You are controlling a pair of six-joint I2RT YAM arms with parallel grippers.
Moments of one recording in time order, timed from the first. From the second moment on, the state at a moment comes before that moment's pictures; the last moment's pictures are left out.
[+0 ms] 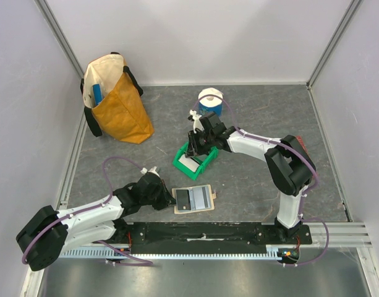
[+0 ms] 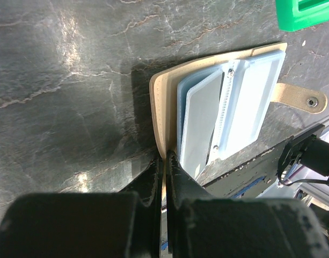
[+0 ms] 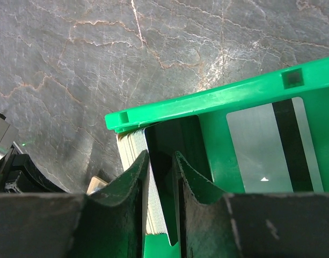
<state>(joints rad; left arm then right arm) -0.82 0.96 0.23 -0.11 0.10 -1.12 0.67 1.89 1.25 -0.18 -0.39 0.35</state>
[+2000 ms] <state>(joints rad) -0.82 0.97 0.23 -0.10 0.11 -1.12 0.75 1.59 1.29 -0.33 0.08 0.24</state>
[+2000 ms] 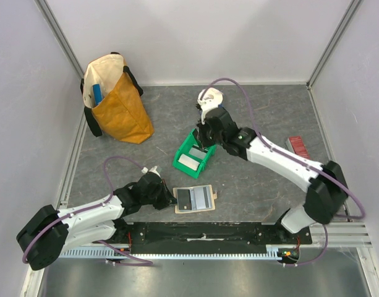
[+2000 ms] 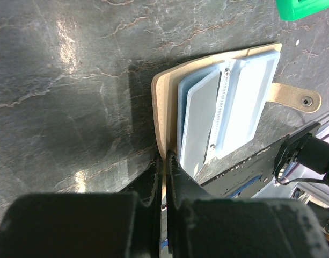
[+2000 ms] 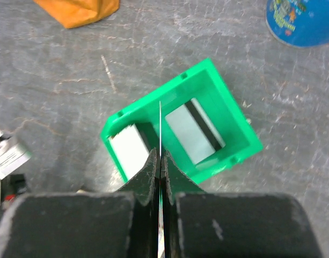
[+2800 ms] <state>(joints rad) -0.82 0.95 0.25 -0.10 0.13 -1.12 1.41 1.48 0.83 -0.02 0.69 0.95</state>
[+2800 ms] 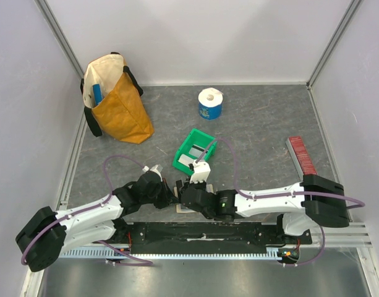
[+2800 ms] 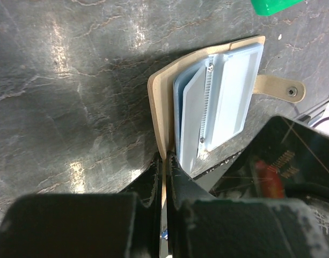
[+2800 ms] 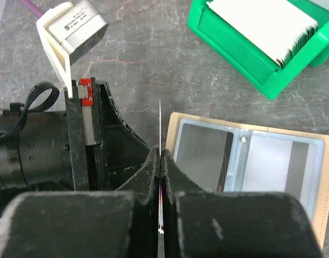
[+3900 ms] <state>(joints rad) -0.82 0.91 0.25 -0.10 0.14 -1.12 1.40 1.63 0.96 -0.14 0.82 0.97</state>
